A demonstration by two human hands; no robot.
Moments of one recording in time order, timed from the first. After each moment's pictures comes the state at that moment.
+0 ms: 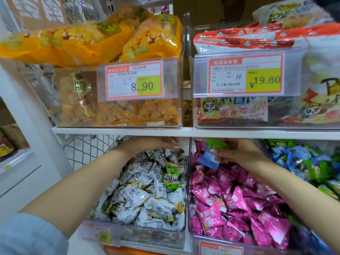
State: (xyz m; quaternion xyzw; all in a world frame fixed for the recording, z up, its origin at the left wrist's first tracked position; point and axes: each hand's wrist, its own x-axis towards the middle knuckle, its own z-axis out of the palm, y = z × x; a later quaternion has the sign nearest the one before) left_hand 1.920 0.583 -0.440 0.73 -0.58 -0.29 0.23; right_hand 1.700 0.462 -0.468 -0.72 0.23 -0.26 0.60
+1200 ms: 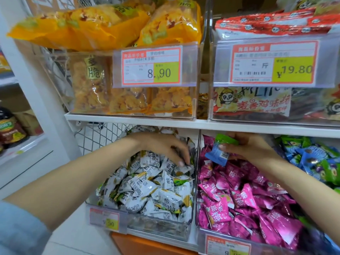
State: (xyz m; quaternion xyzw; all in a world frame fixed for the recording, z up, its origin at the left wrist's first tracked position) left_hand 1.917 0.595 -0.446 0.67 -0.69 -0.29 0.03; right_hand 1.704 0.470 -0.464 -0.72 0.23 -0.25 0.61
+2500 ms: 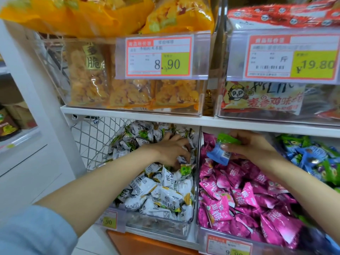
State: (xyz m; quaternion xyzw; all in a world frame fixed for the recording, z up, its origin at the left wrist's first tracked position) left_hand 1.908 0.581 -0.490 0.73 -0.67 -0.08 -0.10; right_hand 1.703 0.469 -0.468 -0.74 0.23 -0.27 0.57
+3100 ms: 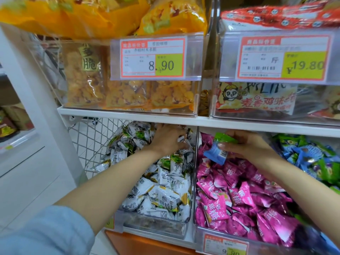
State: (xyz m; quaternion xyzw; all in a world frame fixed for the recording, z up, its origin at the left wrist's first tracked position) left_hand 1.911 0.565 -0.490 0.81 -0.57 0.09 0.10; right_hand 1.702 0.466 -0.470 -0.73 0.23 -0.26 0.58
